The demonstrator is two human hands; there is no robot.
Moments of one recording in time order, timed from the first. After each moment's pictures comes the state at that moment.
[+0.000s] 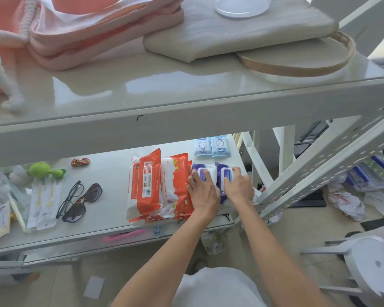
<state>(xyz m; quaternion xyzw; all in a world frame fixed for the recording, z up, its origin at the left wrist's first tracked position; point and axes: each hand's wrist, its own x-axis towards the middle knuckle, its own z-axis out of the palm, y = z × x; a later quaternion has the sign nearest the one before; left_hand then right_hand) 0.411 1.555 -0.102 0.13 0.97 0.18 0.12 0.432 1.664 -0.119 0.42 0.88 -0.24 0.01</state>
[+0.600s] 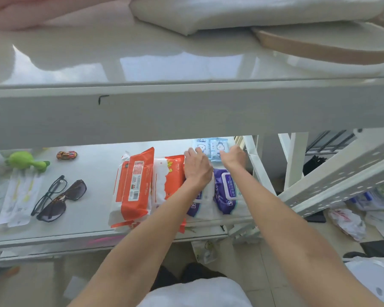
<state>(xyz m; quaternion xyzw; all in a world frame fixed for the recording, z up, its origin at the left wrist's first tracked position) 0.304 1.597 -0.117 0.17 0.97 0.13 0.06 0.314 1.721 -0.110 0.40 0.86 -0.32 -0.01</state>
